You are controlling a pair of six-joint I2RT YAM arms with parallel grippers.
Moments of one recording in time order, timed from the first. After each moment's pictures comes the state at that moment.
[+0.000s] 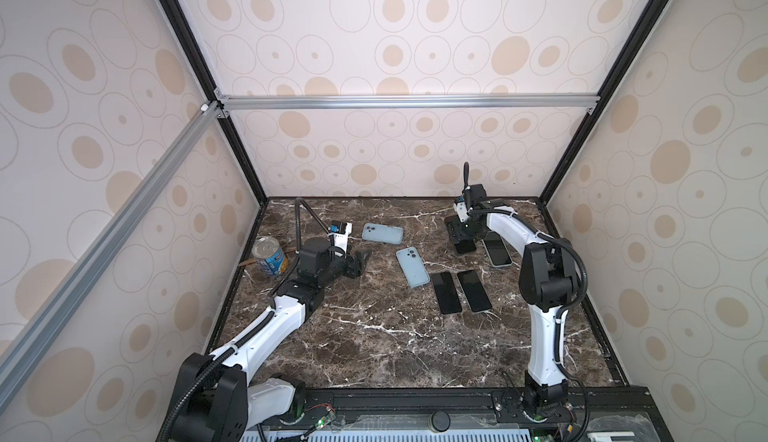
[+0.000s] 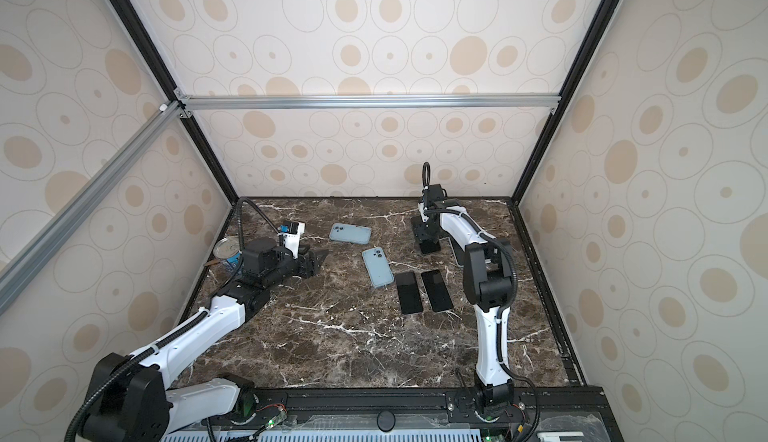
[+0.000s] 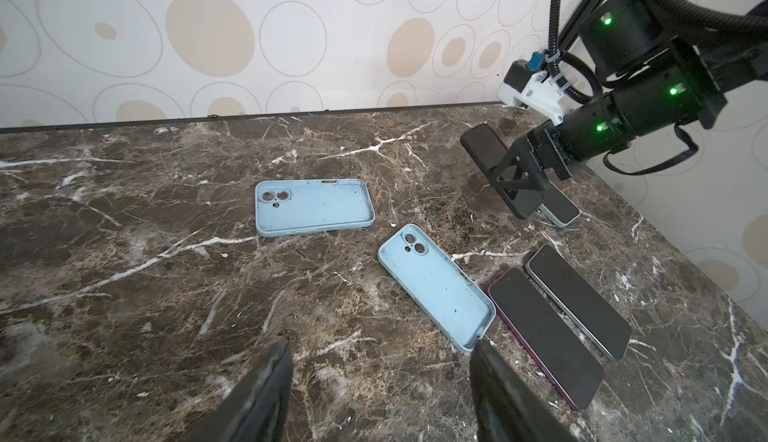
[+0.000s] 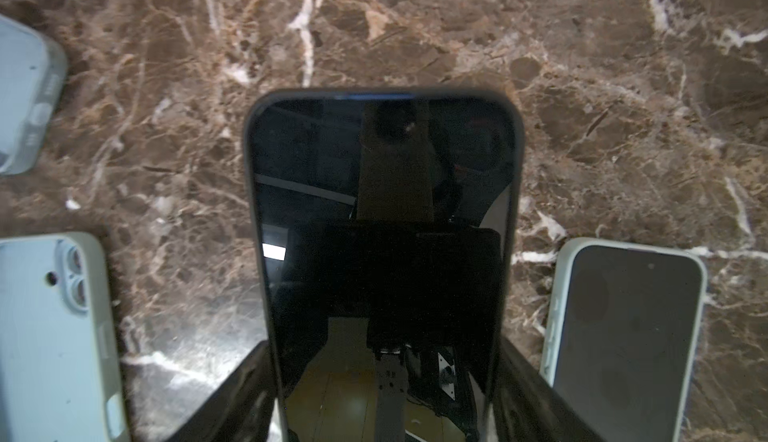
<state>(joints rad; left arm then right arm) -0.33 1.21 0.70 0.12 0.24 -0.17 0.22 2.19 1.83 -0.79 -0.01 -0.02</state>
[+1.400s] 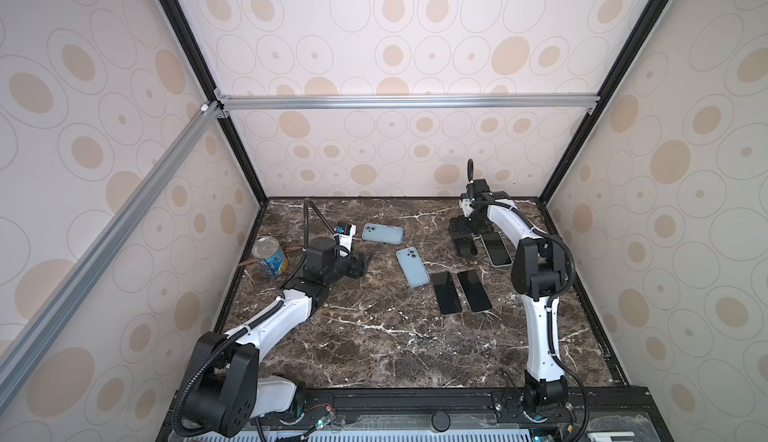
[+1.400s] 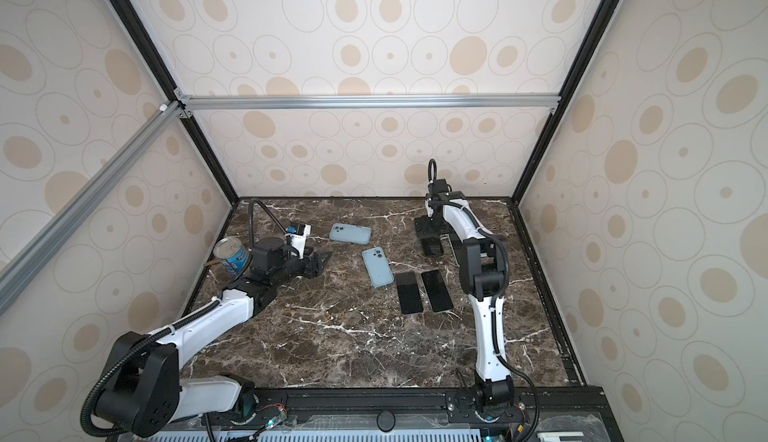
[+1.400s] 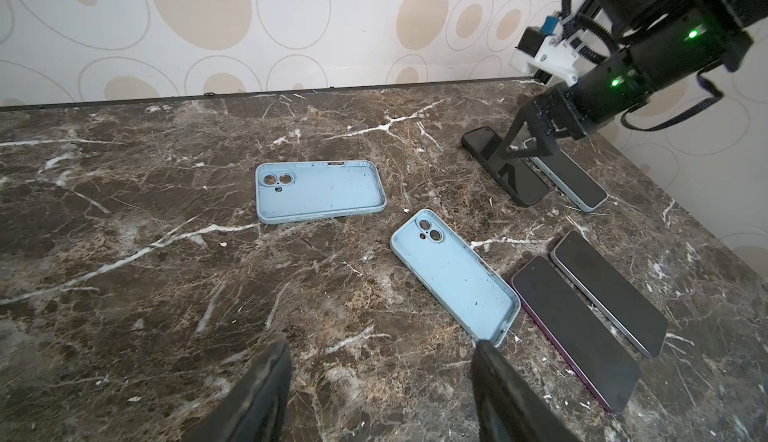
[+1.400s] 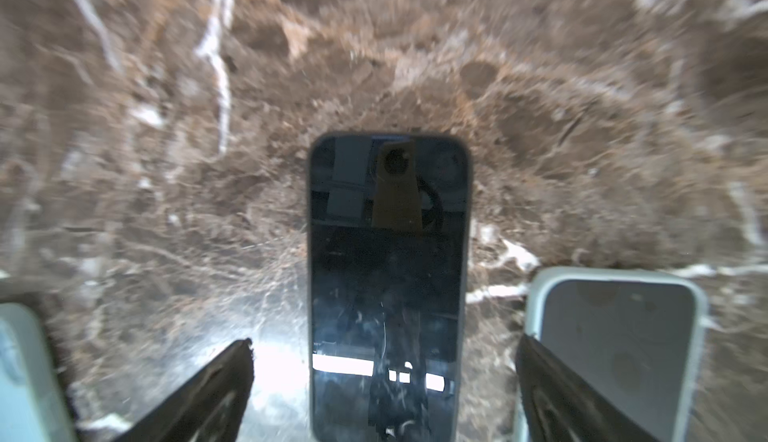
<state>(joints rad) -0.33 1.30 0.70 0.16 0.23 -0.15 0.17 2.33 2.09 -0.94 -0.03 0.02</state>
